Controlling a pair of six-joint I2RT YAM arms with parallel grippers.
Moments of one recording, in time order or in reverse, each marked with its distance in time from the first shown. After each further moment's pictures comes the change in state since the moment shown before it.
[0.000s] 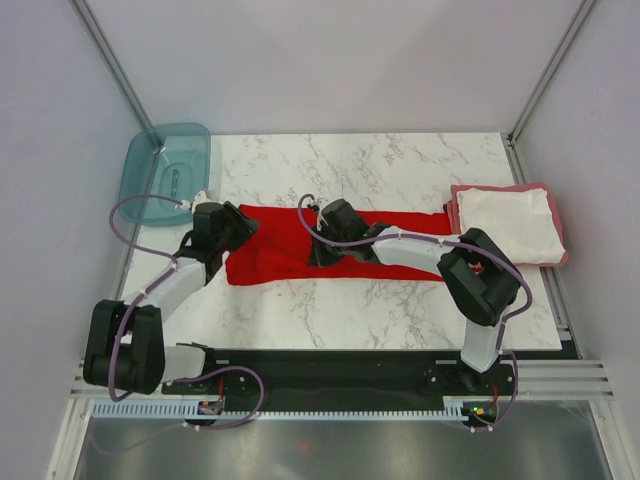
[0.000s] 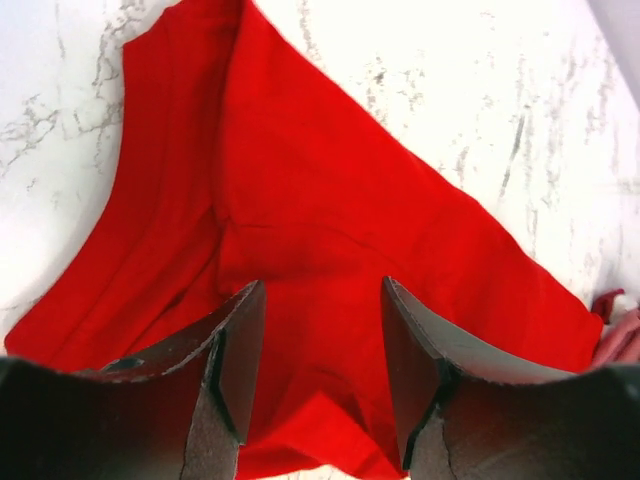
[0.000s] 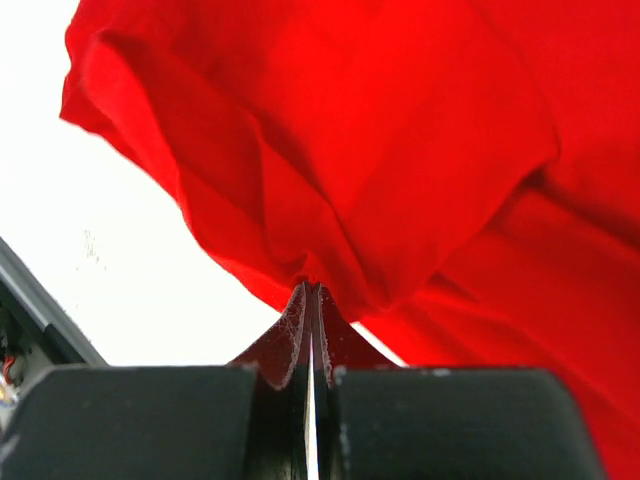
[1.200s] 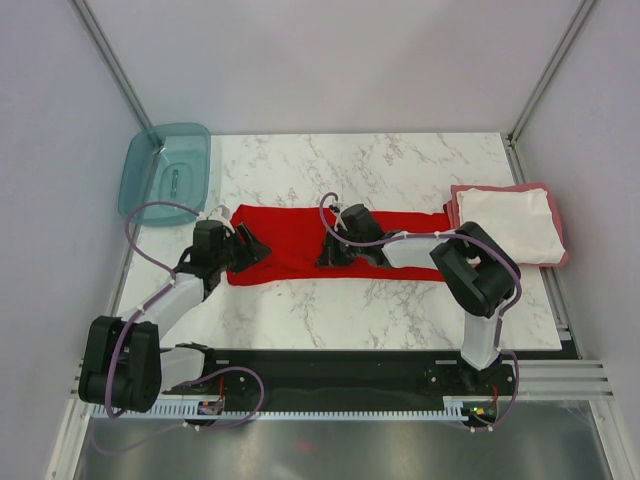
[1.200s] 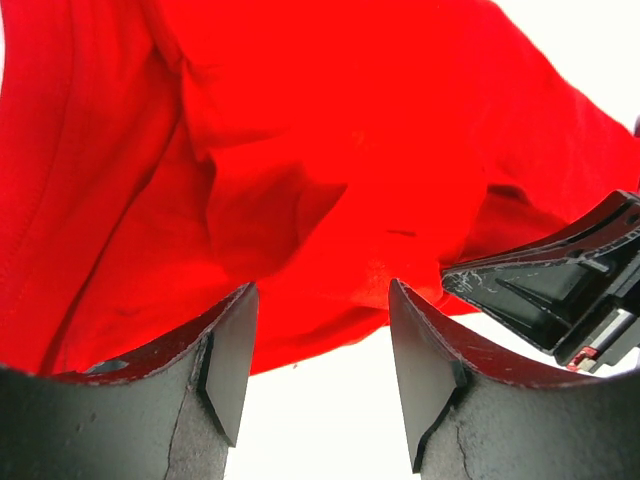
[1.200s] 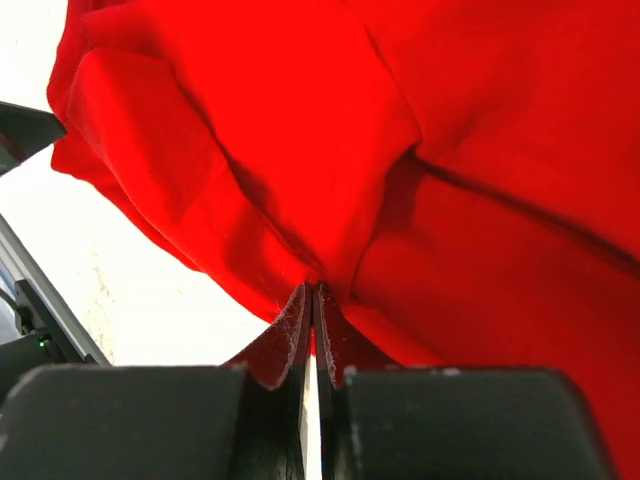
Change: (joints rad) left arm 0.000 -0.117 -0.130 -0.063 0.261 0.181; right arm -0.104 0.034 -0.177 0.250 -0.105 0.173
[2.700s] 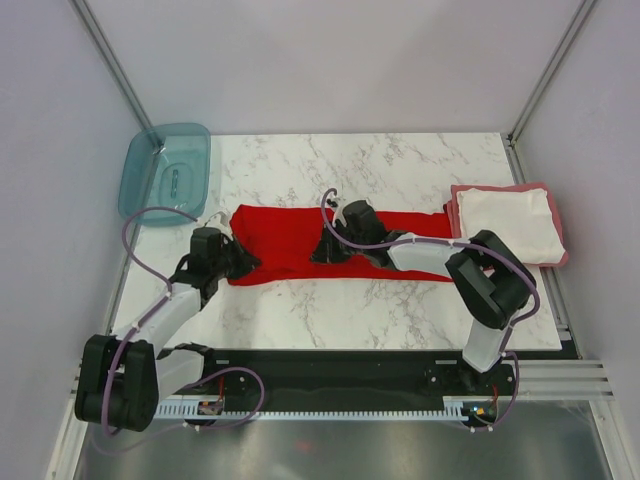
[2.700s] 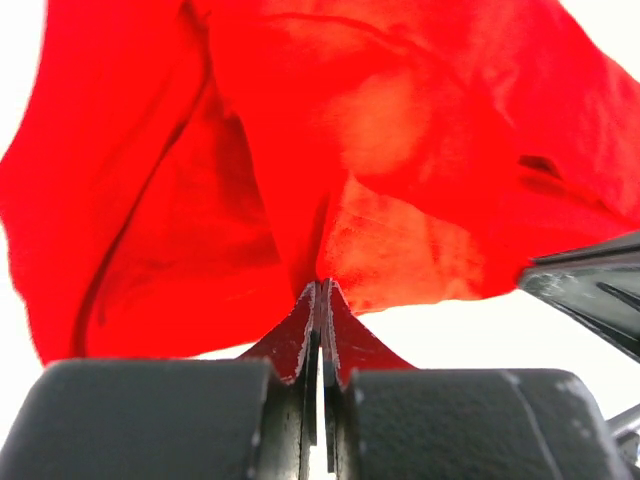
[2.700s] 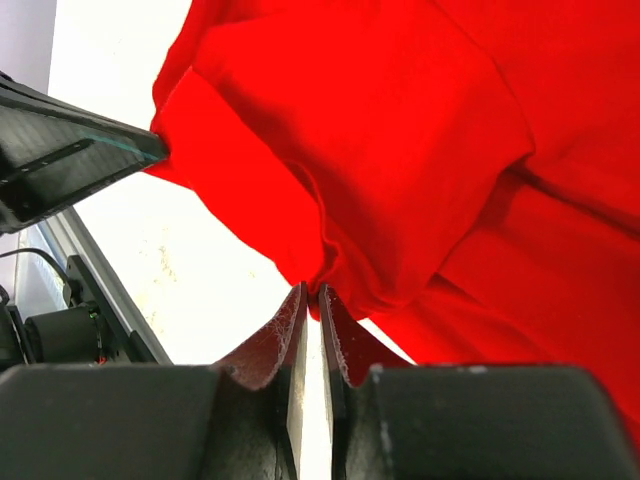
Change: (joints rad) left arm 0.000 -0.093 -0.050 -0.053 -0.008 0.056; right arm 0.025 -0.104 -0.025 0.033 -0.035 -0.011
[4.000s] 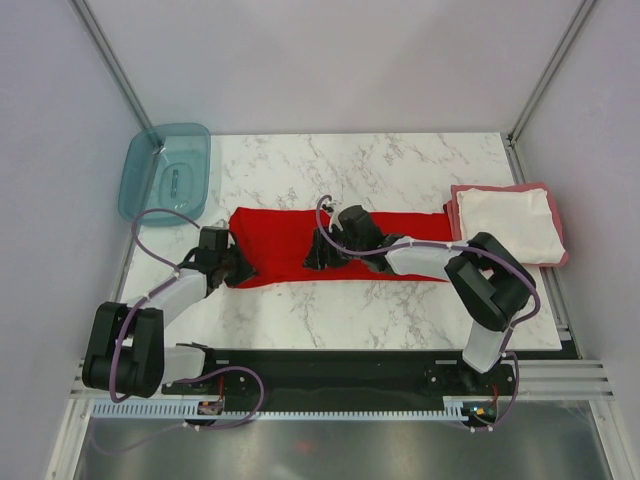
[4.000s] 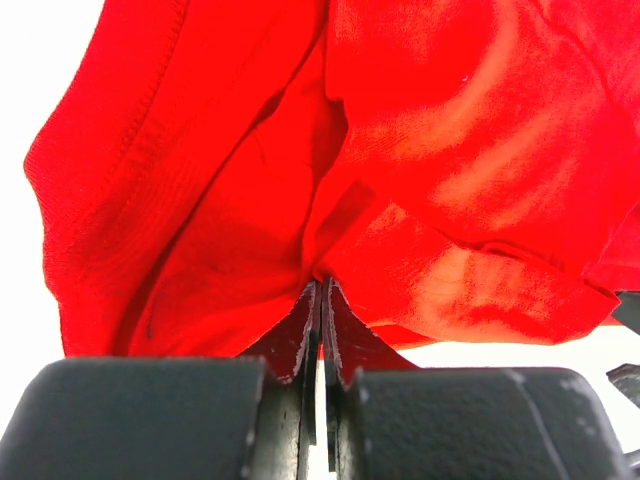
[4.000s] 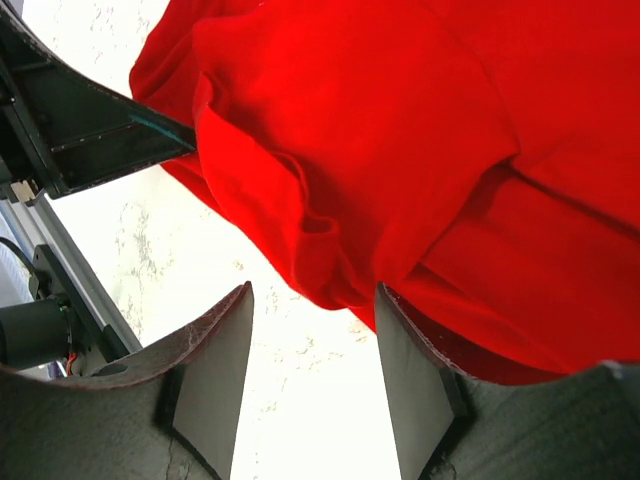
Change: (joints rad) left arm 0.000 0.168 0.052 -0.112 -0.095 -0.055; right arm 0.034 -0.011 -0.013 -0.005 0.050 -0.043
